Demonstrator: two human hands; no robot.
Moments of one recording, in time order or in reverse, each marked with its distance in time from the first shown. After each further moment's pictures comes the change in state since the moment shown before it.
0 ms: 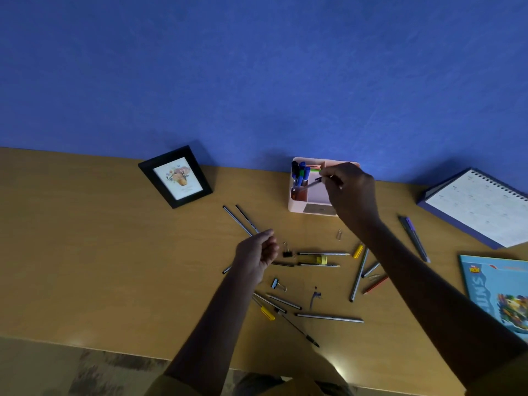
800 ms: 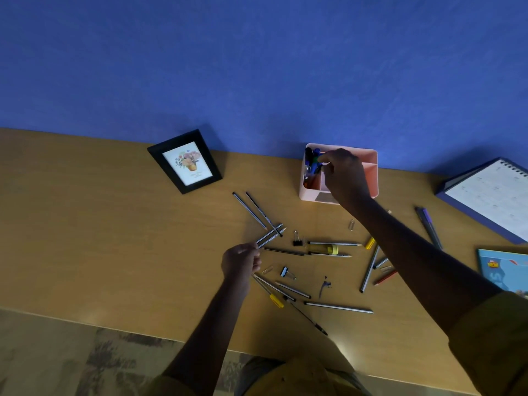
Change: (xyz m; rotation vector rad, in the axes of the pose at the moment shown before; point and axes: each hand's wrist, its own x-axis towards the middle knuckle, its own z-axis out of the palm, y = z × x) left_hand 0.011 -0.033 -0.070 0.307 0.294 0.202; right_hand 0.025 0.016 0.058 -0.171 -0.164 0.048
